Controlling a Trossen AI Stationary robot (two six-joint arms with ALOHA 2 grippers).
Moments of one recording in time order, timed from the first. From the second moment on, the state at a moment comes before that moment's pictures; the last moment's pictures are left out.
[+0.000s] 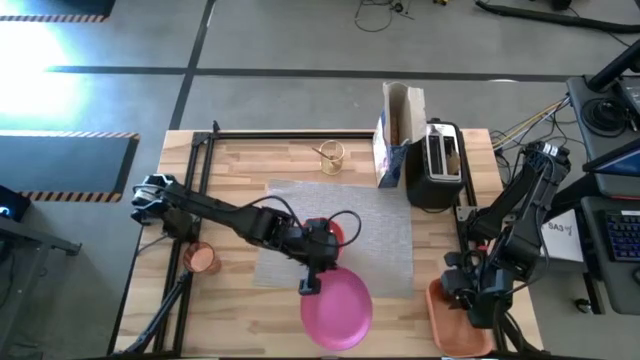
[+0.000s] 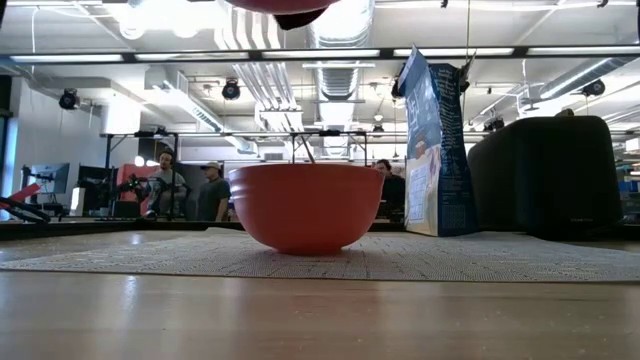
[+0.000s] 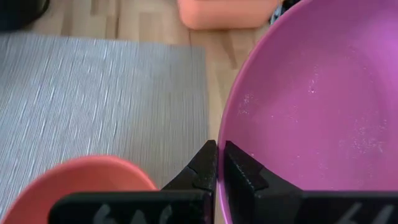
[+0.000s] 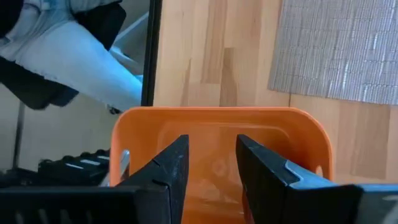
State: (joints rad) left arm -0.29 1.77 1.56 -0.57 0.01 -0.25; right arm 1.04 1.10 0.93 -0.85 0.07 0.97
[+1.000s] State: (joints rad) left arm -0.04 1.77 1.66 -0.88 0.14 -0.45; right arm 1.01 1.14 0.93 -0.38 1.02 1.14
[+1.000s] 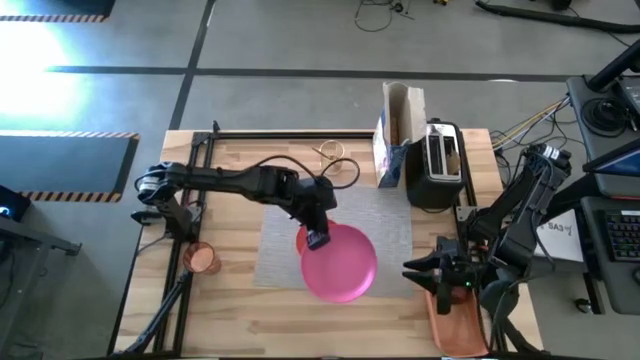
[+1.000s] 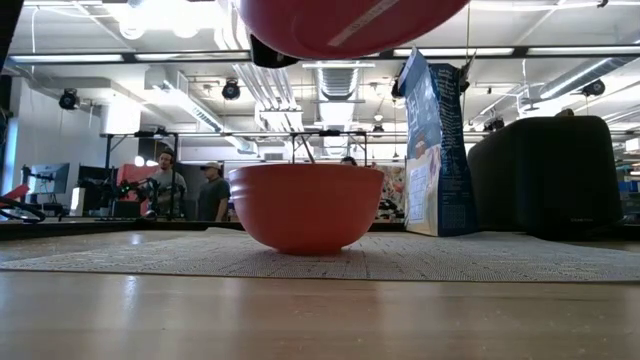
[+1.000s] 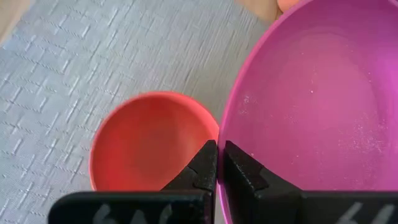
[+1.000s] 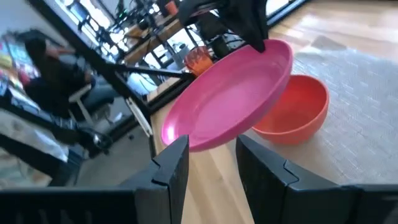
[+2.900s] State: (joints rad) left arm -0.04 1.77 1.66 -0.71 0.03 -0.36; right arm 0.62 1.15 0.93 -0.40 0.70 1.28
